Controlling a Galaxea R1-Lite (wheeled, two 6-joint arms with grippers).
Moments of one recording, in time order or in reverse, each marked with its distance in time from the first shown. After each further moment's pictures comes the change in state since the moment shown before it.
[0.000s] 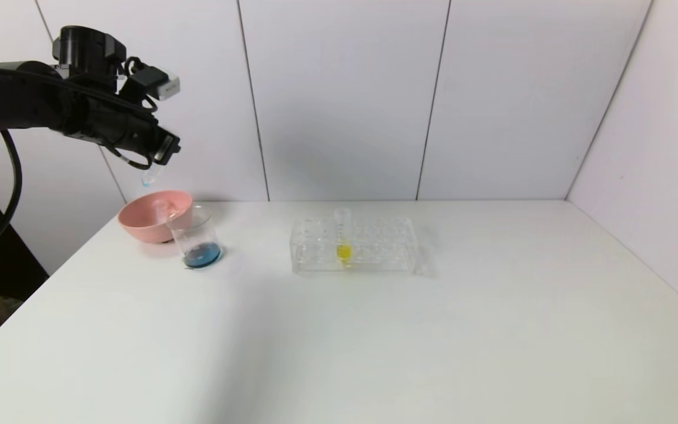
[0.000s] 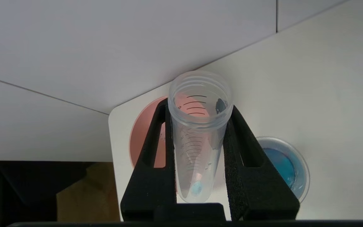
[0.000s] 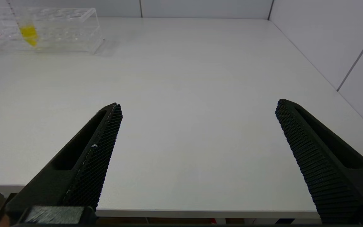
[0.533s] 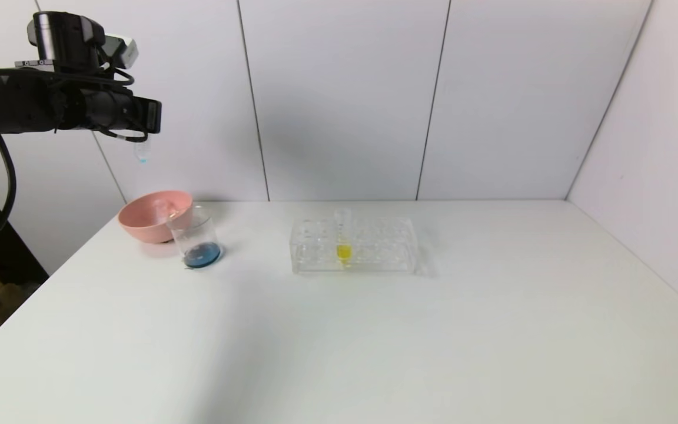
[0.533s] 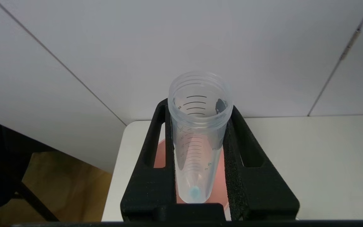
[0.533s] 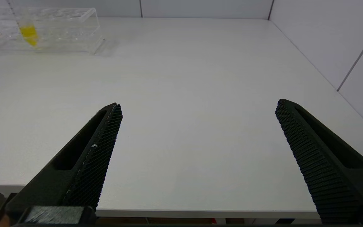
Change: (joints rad) left arm 0.031 0.005 0.036 -0.257 0.150 -0.273; right arm 0.000 0.000 0.000 0.000 0.000 0.000
